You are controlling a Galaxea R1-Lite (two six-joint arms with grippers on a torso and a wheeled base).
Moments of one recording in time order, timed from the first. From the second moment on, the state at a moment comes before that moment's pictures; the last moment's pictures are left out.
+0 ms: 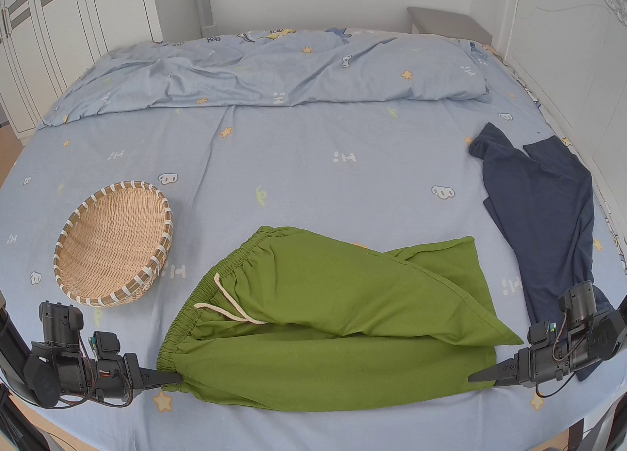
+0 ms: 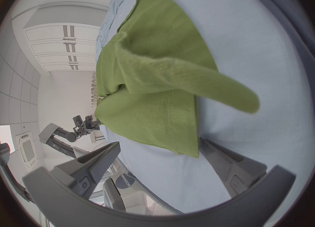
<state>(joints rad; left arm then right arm) 0.11 1.80 -0.08 -0.84 -0.80 -0.43 -0.03 1.83 -0.26 -0.39 0.82 0.15</state>
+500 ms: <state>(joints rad) 0.11 1.80 -0.08 -0.84 -0.80 -0.43 -0.04 1.85 -0.26 -0.39 0.82 0.15</state>
